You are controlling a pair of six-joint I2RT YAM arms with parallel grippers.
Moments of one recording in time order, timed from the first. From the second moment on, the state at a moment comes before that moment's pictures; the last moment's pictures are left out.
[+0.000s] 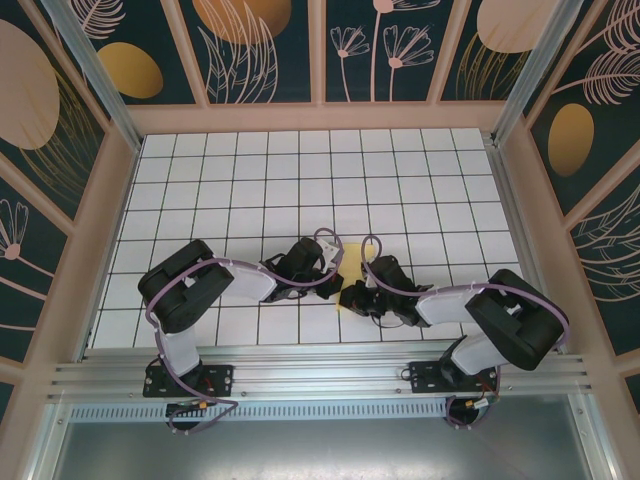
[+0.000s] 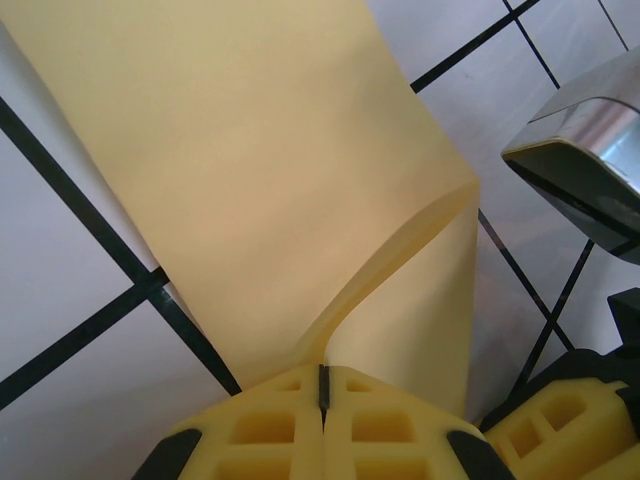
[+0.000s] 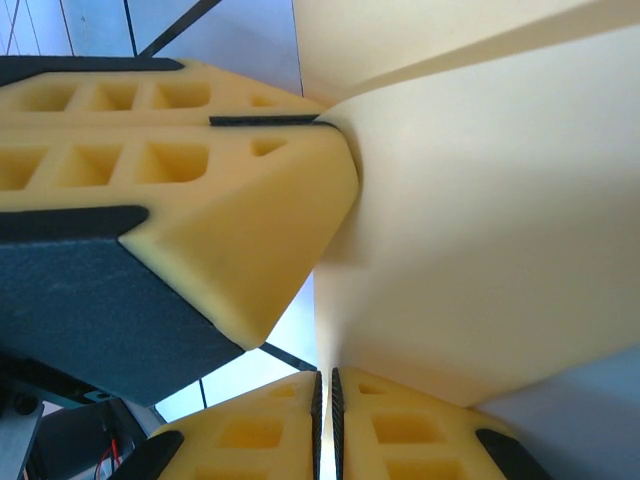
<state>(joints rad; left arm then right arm) -0.86 1.85 0.76 0.34 0.31 -0.46 0.77 1.44 0.32 0.35 -0.40 1.08</state>
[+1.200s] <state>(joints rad) -0.86 1.85 0.77 0.31 0.31 -0.46 0.87 1.44 0.40 0.19 -0.30 1.09</state>
